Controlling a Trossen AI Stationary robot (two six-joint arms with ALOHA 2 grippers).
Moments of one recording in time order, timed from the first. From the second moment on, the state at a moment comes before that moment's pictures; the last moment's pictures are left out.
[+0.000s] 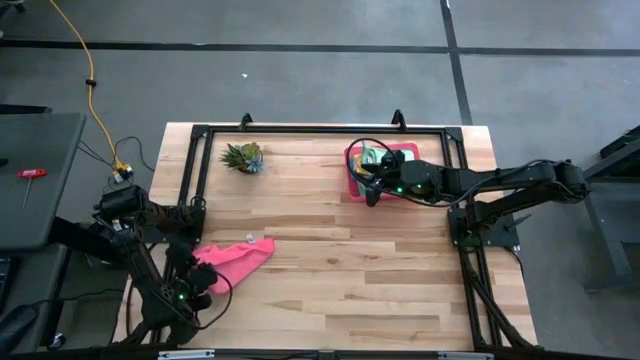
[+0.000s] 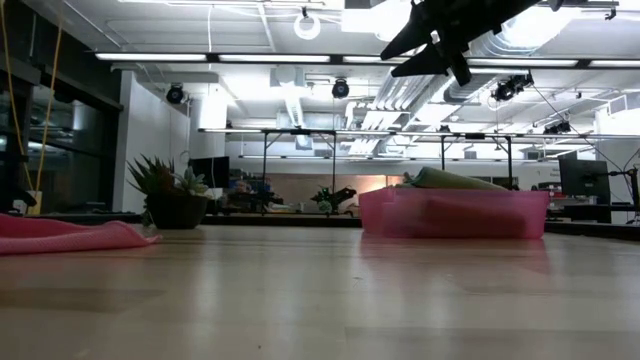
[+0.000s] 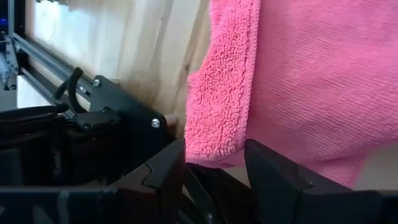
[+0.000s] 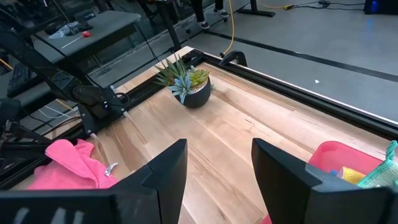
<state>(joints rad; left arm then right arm) -1.08 1.74 1.06 -1.47 -0.21 -1.58 -0.03 1.14 0.80 -0.03 0.43 0.49</state>
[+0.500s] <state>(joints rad) -1.04 1.64 1.07 -1.50 -0.21 -1.59 -0.03 1.14 0.80 -0.01 0.40 0.50</state>
